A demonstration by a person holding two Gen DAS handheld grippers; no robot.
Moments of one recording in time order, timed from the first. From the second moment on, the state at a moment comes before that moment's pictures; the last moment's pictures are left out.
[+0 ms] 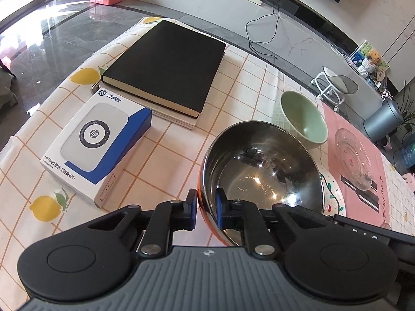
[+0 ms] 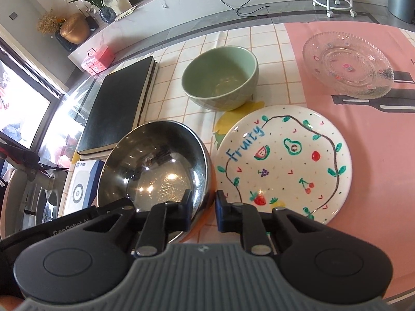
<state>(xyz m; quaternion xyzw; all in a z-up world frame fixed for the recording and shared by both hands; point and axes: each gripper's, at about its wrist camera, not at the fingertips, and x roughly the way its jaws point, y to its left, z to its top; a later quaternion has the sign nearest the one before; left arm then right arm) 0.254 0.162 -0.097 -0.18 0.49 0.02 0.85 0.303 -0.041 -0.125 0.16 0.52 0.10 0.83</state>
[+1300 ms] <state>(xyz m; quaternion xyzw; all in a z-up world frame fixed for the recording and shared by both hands) 0.075 0.090 -0.036 -0.22 0.46 -0.02 0.86 0.074 -0.147 -0.056 0.23 0.46 0.07 0.86</state>
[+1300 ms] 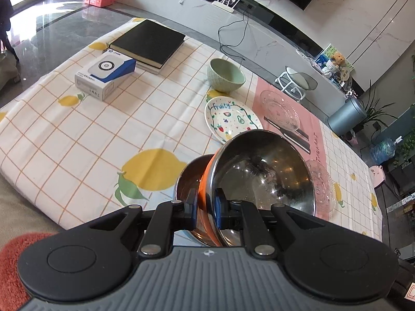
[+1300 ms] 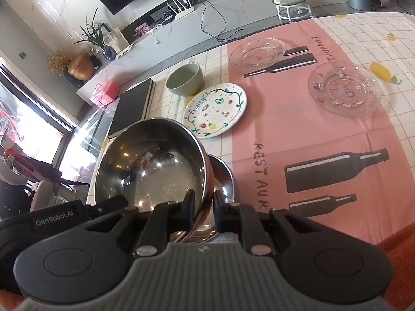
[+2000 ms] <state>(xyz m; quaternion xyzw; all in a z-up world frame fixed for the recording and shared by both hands) 0.095 0.075 -0.061 -0.15 0.48 0.00 0.86 0.095 -0.136 -0.086 0.20 0.48 0.05 0.85</state>
